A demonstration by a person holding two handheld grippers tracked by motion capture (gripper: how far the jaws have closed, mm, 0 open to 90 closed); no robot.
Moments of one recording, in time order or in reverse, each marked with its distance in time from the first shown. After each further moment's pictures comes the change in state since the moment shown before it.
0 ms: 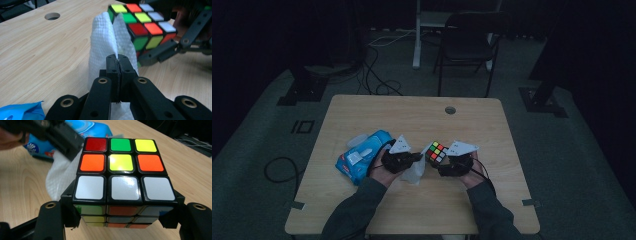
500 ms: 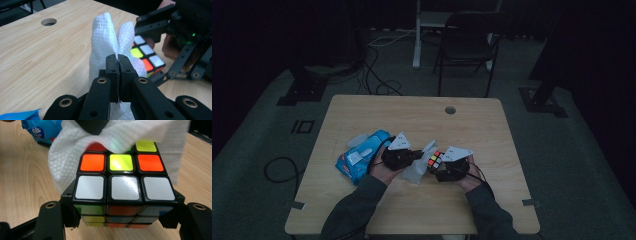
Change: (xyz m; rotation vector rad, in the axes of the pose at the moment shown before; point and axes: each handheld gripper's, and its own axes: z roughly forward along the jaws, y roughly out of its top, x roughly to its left) left arm 0.003 0.010 -0.006 -0.018 -0.029 -0.007; right arm 0.010 -0.012 0.011 0.046 0.036 -0.043
